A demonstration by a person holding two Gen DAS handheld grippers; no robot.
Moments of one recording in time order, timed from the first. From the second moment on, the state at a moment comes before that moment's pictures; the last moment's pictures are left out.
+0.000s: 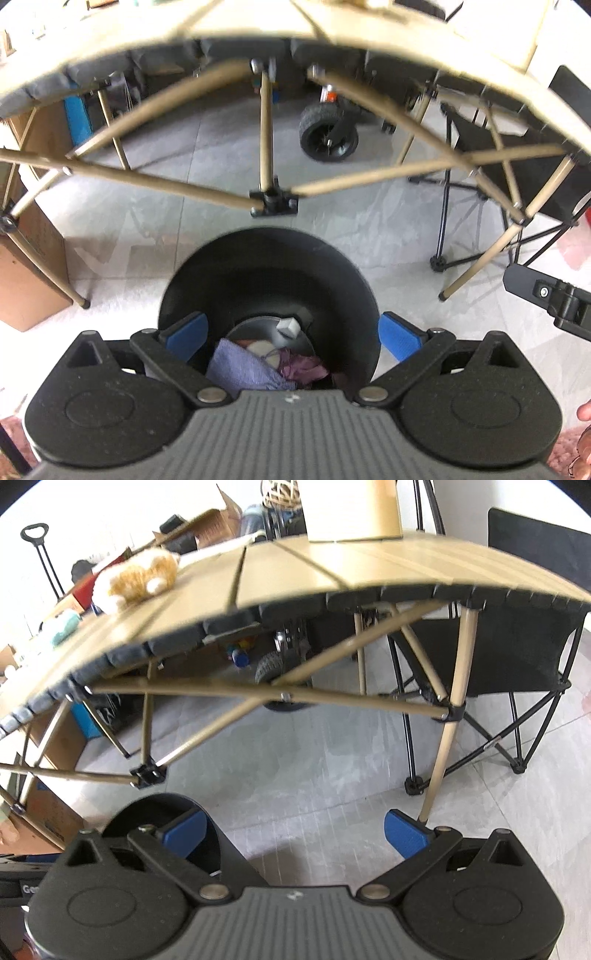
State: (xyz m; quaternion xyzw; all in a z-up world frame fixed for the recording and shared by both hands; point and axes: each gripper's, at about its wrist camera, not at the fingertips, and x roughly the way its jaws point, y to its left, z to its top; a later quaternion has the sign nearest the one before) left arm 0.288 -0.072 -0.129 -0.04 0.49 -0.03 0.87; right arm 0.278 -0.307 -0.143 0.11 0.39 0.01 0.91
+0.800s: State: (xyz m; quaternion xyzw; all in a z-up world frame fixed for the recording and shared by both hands) left arm 0.264 -0.019 0.004 -0.09 0.29 -0.03 0.95; right arm 0.252 -0.284 -0.023 0.09 0.23 0.06 0.97
